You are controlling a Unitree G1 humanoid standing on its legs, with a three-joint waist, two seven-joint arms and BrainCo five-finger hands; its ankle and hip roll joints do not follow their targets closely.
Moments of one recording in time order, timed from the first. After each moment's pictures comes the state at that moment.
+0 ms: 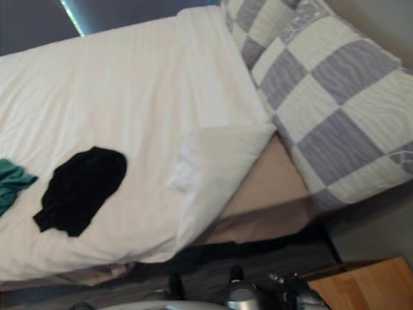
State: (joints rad) left arm 0.00 0.19 -0.41 1.22 0.44 0.44 0.02; right arm 0.02 -0.35 0.11 1.16 0.33 0.04 -0.05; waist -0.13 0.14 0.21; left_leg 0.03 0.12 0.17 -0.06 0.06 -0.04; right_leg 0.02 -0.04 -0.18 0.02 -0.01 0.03
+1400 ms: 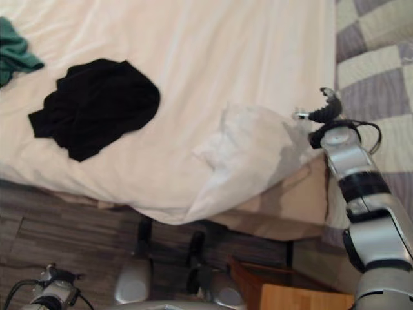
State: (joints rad) left arm -0.08 0.45 -0.19 1.15 0.01 0.27 0.35; right arm -0.85 -0.86 0.40 0.69 0.20 0.23 -0.18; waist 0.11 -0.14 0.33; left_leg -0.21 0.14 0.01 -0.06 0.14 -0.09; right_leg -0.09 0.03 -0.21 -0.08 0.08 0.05
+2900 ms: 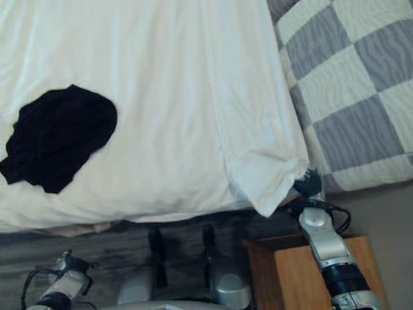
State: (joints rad) left arm -0.04 0.41 -0.21 0.90 0.06 0.37 0.35; right arm -0.08 -0.60 0.08 0.23 0.16 0.16 -0.40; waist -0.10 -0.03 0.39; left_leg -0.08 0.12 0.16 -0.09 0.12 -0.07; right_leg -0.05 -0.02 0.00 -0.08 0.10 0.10
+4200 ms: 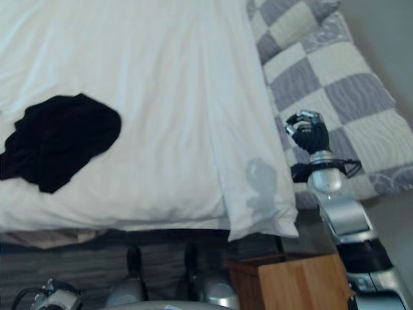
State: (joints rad) left arm -0.03 0.42 -0.19 1.03 0.08 0.49 0.38; right arm -0.36 -0.76 0.11 0.01 0.23 0.31 -0.29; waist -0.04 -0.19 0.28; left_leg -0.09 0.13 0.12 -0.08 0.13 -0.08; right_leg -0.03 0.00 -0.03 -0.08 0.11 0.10
